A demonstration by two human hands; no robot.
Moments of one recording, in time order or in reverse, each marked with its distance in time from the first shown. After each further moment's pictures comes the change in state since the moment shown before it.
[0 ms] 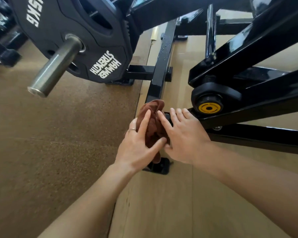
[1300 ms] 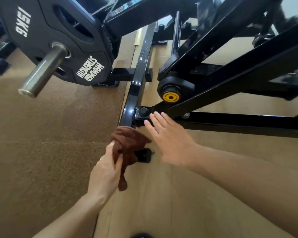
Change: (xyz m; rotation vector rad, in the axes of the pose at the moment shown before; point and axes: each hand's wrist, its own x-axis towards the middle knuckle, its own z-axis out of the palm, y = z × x) left_hand -0.109 -0.001 0.009 -0.028 0.114 -0.160; right_hand -0.065 0.008 0.010 0.019 -0.021 -0.157
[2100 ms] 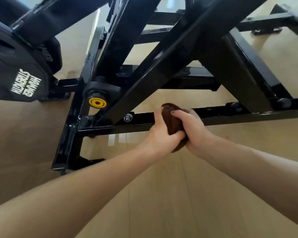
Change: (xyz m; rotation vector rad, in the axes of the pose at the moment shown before) left_hand 0.027 0.265 0.132 -0.386 -0.455 0.168; right_hand -0.126 0.119 0.038 2.049 0.493 1.081
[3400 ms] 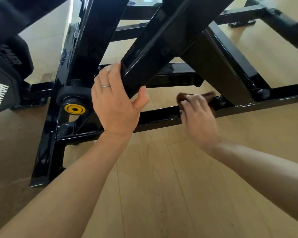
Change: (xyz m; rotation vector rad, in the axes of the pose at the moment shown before) left_hand 0.058 0.010 -0.051 0.622 1.053 0.756; right_hand 0.039 0.019 -0.071 -1.471 0.402 -0.857
